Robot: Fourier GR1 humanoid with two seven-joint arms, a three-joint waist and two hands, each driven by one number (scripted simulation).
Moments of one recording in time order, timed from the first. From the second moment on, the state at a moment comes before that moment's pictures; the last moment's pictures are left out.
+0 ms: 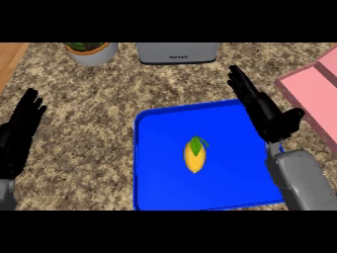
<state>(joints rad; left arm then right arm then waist) -0.05 0.46 -0.08 -1.63 0.28 0.24 0.15 -0.37 -0.18 0.14 -1.37 -0.13 0.08 -0.03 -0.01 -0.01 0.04</state>
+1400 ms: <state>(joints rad) -0.19 0.51 -0.21 -1.57 0.12 0.01 -0.08 -0.49 -0.57 0.56 -2.05 0.58 0.39 0.71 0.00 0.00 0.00</state>
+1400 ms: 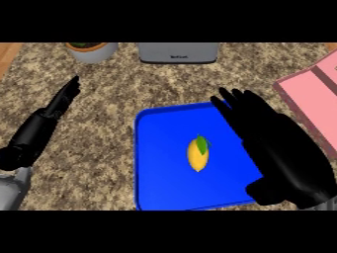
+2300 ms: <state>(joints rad) -0.24 0.46 -0.20 -1.49 0.09 -0.02 -0.11 -0.66 -0.10 0.78 -1.73 0.63 0.64 1.05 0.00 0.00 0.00</state>
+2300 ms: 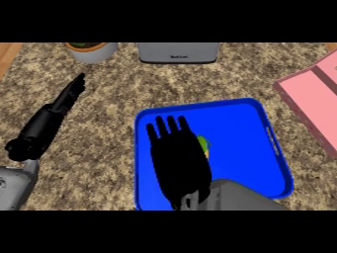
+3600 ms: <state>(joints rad) -0.22 0.41 -0.15 -1.54 0.03 -0.07 -0.07 -0.59 -0.02 0.77 -1.47 0.92 0.67 0.99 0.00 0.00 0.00</state>
